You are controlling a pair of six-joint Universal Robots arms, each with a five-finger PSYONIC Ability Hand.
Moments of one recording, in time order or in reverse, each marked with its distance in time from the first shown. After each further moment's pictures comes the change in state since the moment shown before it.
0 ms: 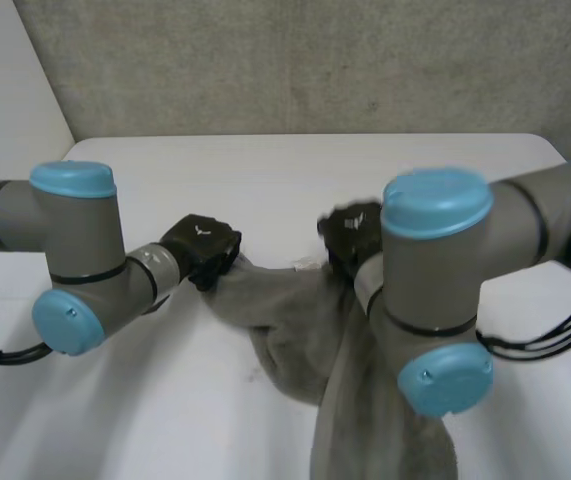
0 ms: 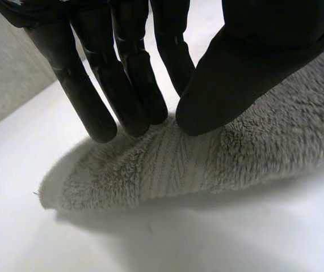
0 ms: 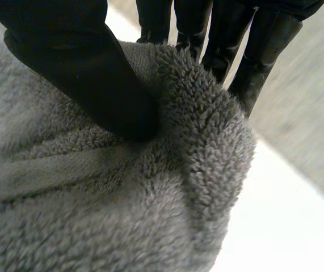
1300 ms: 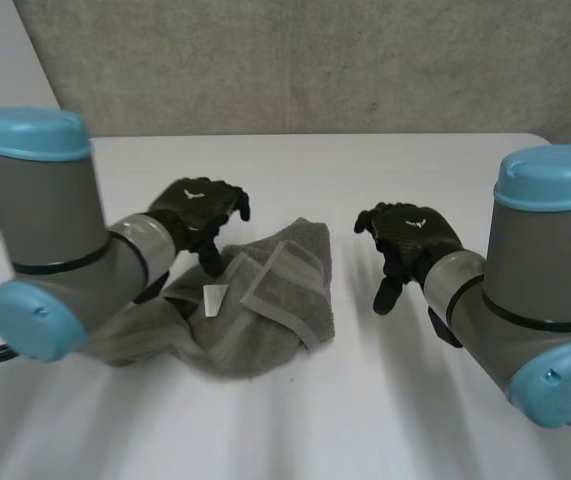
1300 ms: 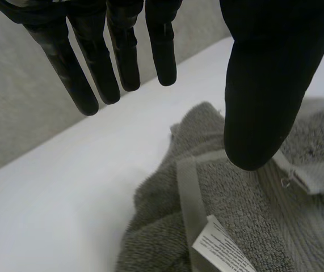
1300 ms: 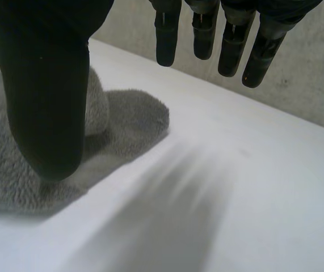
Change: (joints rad) left arm -0.080 0.218 -0.046 -0.067 -0.118 -0.211; right arm -0.174 -0.226 0.252 0.055 -0.185 0.299; left_hand -0.639 -0.663 -0.660 -0.665 -0.656; right_hand -0.811 -1.029 -1.066 -1.090 -0.893
